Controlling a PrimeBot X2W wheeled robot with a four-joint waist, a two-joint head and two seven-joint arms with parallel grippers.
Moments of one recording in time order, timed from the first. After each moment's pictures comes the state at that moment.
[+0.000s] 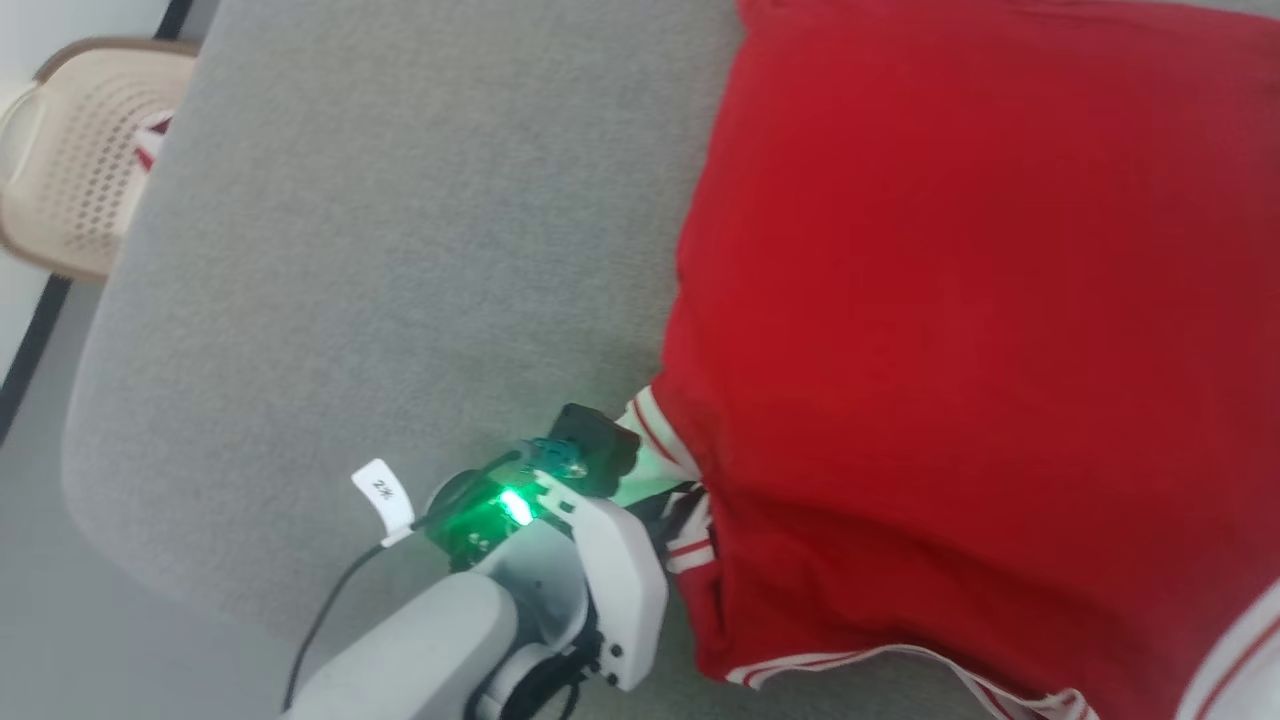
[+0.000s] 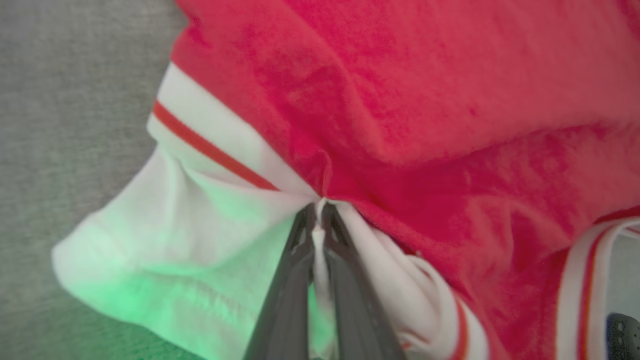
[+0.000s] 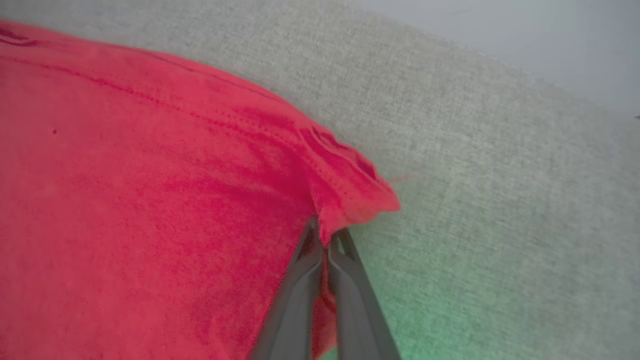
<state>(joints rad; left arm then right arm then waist) -0.50 0.34 -0.83 0.13 -0.76 0.14 0.32 -1.23 -0.62 0.59 1.06 0.73 0.13 0.59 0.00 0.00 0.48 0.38</state>
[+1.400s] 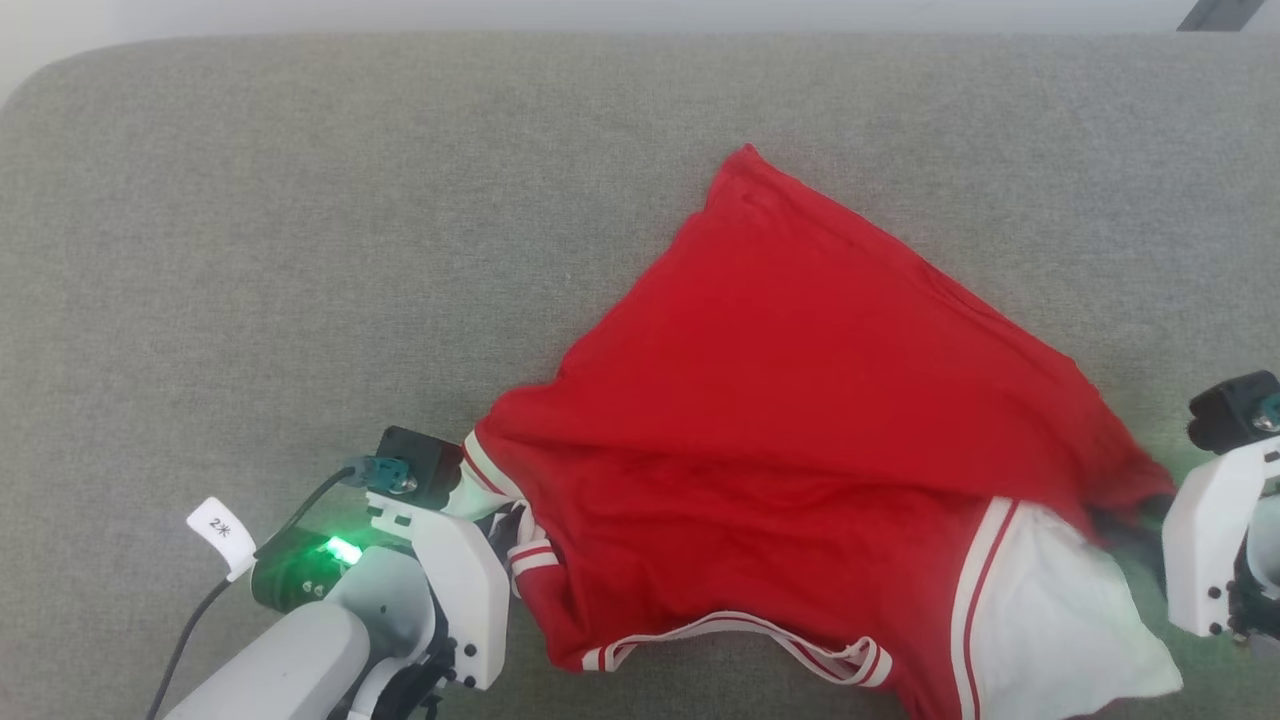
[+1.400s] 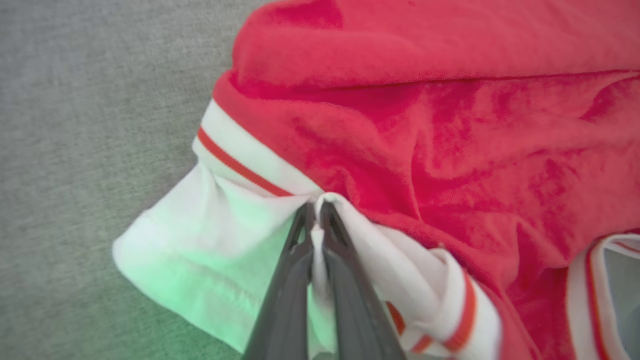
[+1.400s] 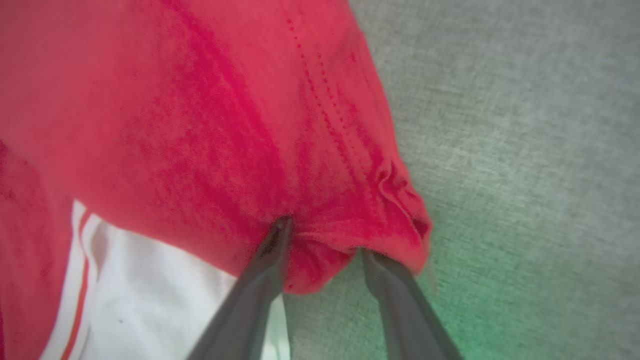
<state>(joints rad) -0.40 0.54 -0.74 0.11 -0.83 0.20 0.34 -0.29 -0.69 0.36 0.29 0.82 0.13 0.57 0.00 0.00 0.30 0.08</state>
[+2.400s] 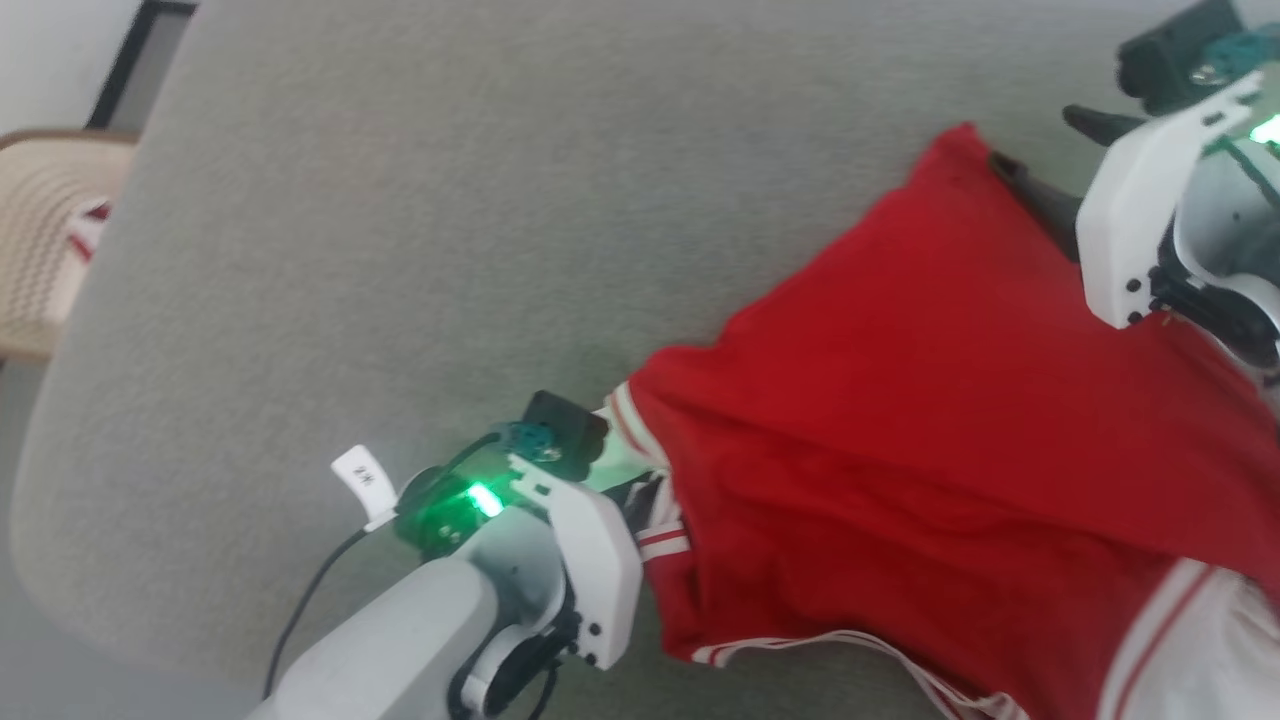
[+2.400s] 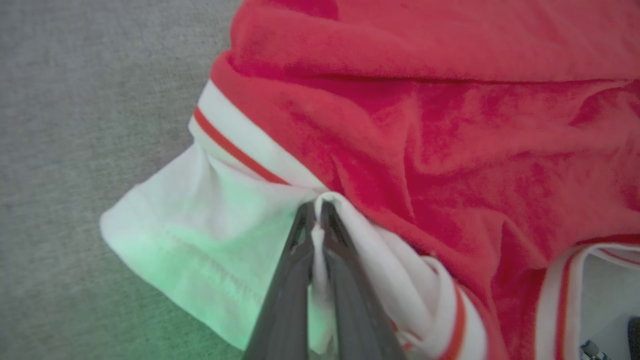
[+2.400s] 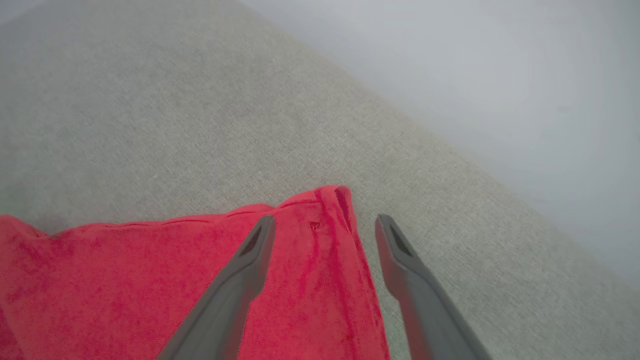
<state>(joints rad) -0.52 0.37 -0.84 0.16 -0.78 0.14 0.33 -0.89 -0.60 0.57 0.31 0.68 0.13 0.50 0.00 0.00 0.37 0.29</state>
